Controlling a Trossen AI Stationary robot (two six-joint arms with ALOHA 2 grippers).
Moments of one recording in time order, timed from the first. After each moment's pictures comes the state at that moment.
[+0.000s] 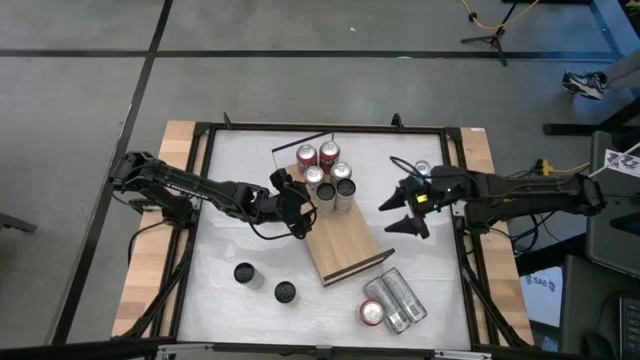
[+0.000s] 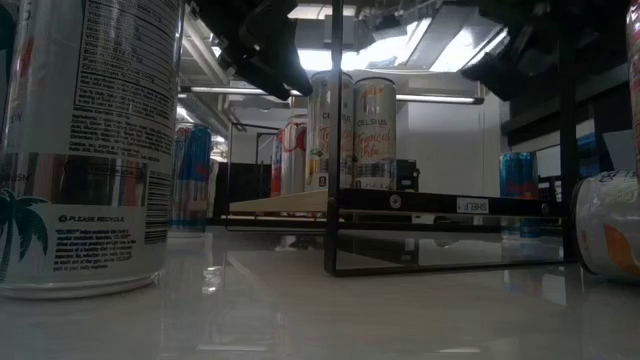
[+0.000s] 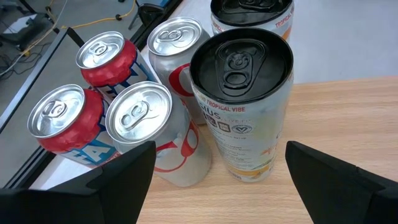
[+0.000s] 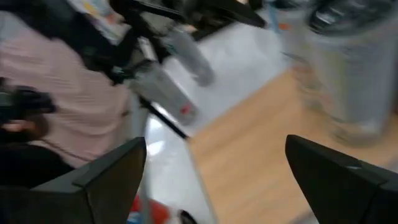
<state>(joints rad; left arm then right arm) -0.16 1.52 1.11 -0.40 -0.65 -0.31 -0.03 0.81 0.60 -0.16 -0.36 0.44</state>
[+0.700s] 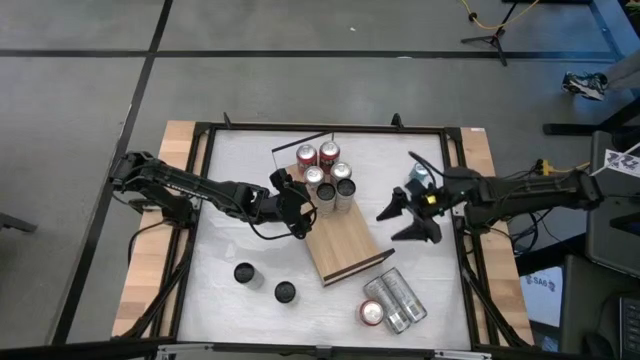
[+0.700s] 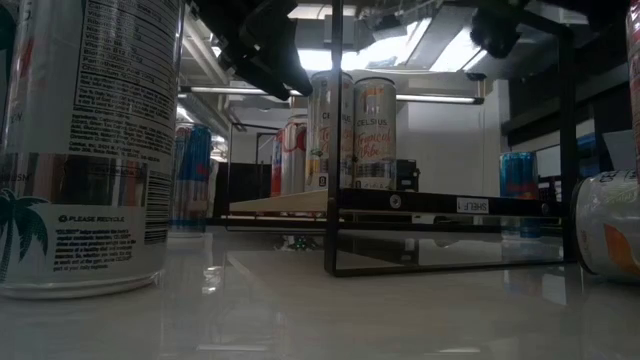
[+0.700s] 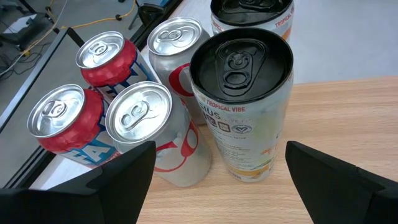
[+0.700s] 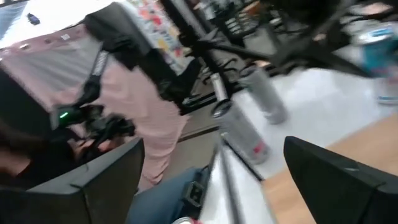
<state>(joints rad) -0.16 1.52 1.11 -0.40 -0.65 -0.31 0.06 0.83 0.60 0.13 -0.45 0.60</state>
